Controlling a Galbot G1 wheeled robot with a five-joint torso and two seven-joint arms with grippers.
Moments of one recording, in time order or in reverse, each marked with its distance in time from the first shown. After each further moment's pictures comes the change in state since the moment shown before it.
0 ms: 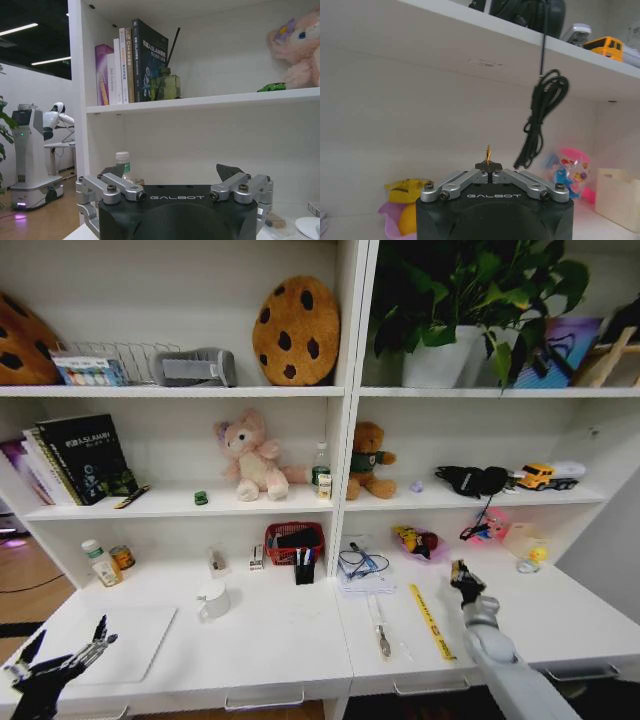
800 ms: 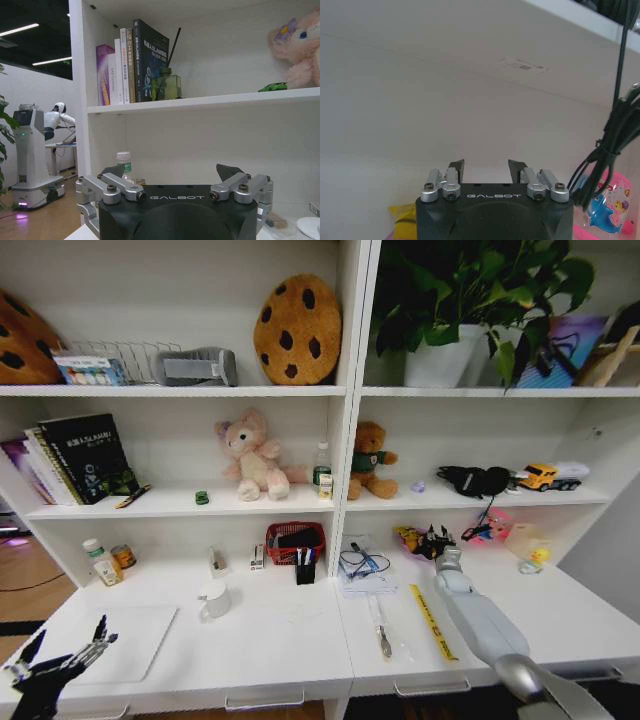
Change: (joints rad) left arm 0.000 0.000 0.000 0.000 0.000 0.000 0.000; right arm 0.187 0.010 -0.128 -0.160 -0.037 0.028 -0.025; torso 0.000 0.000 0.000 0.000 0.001
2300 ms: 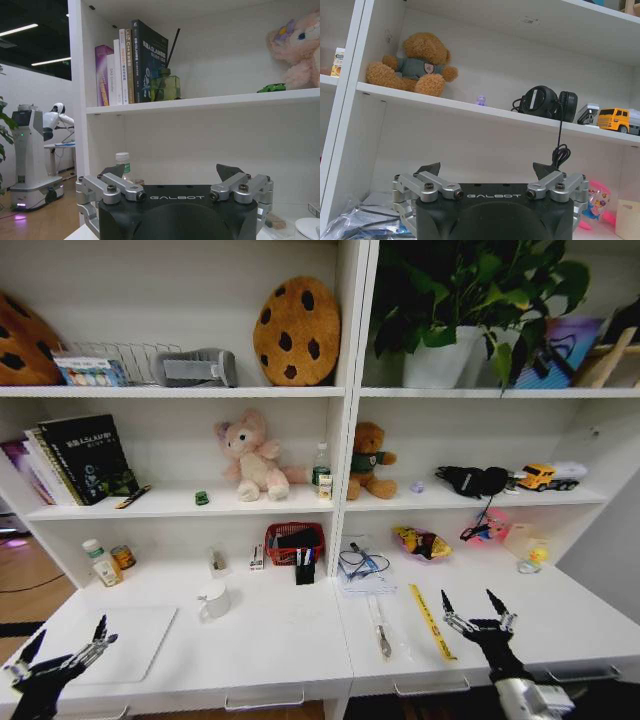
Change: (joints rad) left arm 0.000 0.000 0.000 0.000 0.000 0.000 0.000; right arm -1.188 0.037 0.492 1.060 -0.058 0.080 0.024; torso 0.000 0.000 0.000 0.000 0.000
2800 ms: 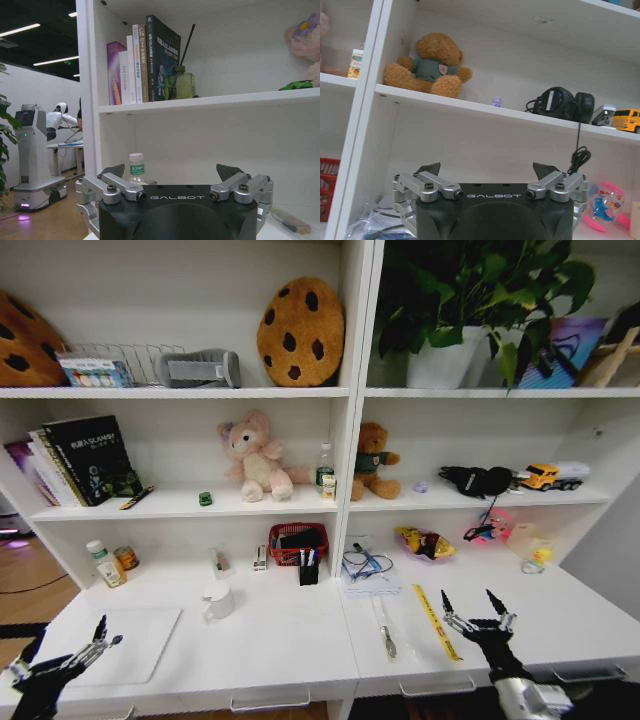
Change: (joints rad) left arm 0.000 0.000 0.000 0.000 0.000 0.000 0.000; right arm 0.004 0.000 -0.002 -0.004 0.000 0.000 0.000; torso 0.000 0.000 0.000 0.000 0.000
